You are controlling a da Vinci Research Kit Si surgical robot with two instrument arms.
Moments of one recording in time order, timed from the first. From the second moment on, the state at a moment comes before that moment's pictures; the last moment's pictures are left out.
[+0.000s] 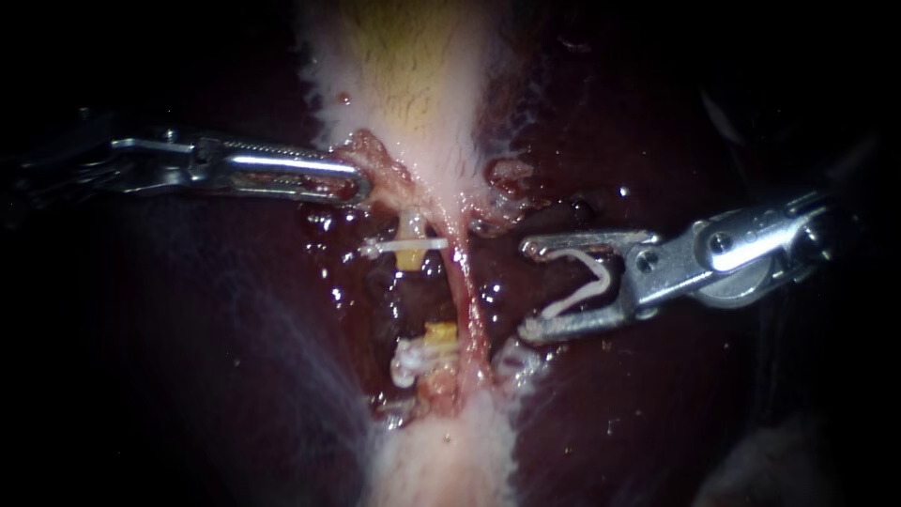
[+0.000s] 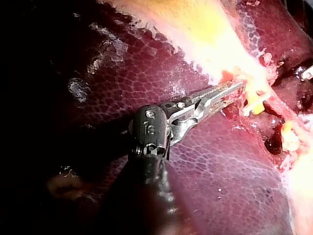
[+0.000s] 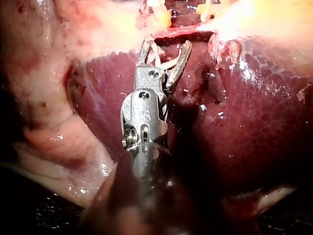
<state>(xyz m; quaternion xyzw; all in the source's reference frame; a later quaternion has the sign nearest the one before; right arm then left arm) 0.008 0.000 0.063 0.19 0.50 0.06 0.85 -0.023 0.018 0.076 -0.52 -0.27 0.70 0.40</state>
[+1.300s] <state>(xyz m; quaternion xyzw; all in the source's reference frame) 0.014 -0.002 0.067 0.25 0.51 0.11 0.82 -0.018 0.020 0.066 -0.54 -0.26 0.69 0.41</state>
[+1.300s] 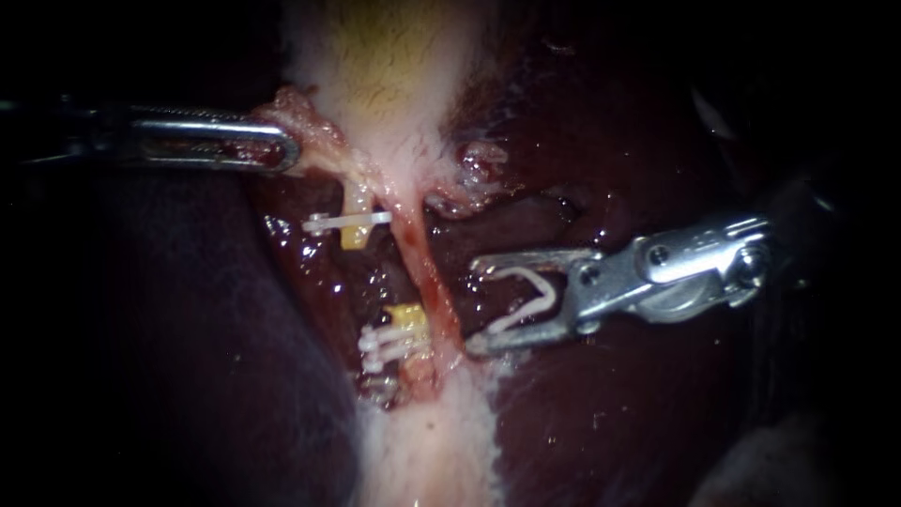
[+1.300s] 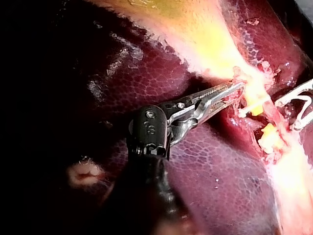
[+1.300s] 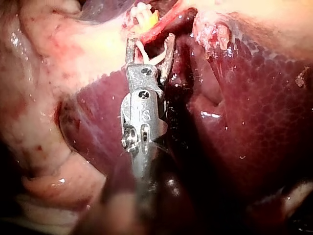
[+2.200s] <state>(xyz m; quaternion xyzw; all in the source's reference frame) 0.019 -0.005 0.069 0.32 0.54 0.13 0.77 -0.018 0.020 0.066 -0.54 -0.26 0.69 0.41</state>
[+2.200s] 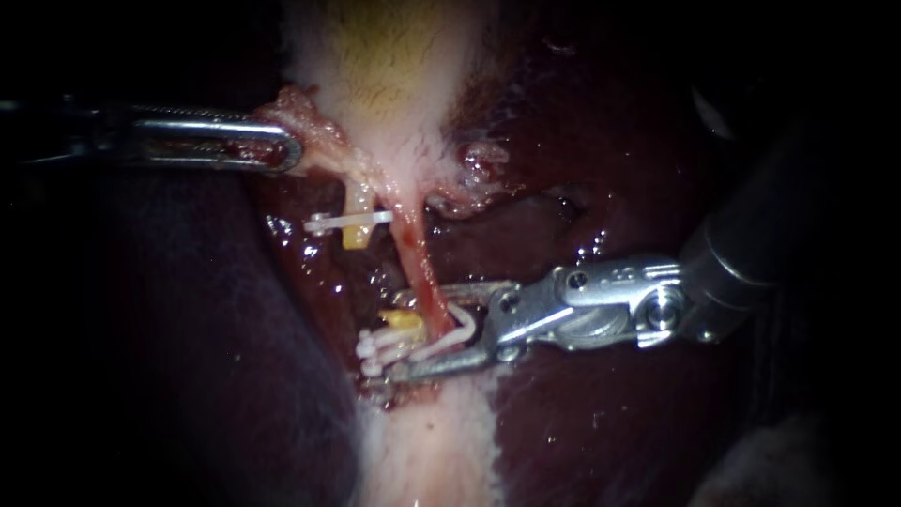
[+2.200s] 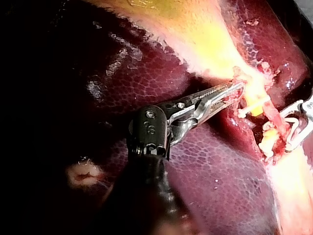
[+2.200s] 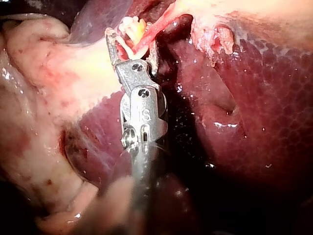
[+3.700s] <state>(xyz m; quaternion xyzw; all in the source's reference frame) 0.019 -0.008 0.065 0.39 0.55 0.13 0.73 -0.018 0.020 0.067 -0.54 -0.26 0.69 0.41</state>
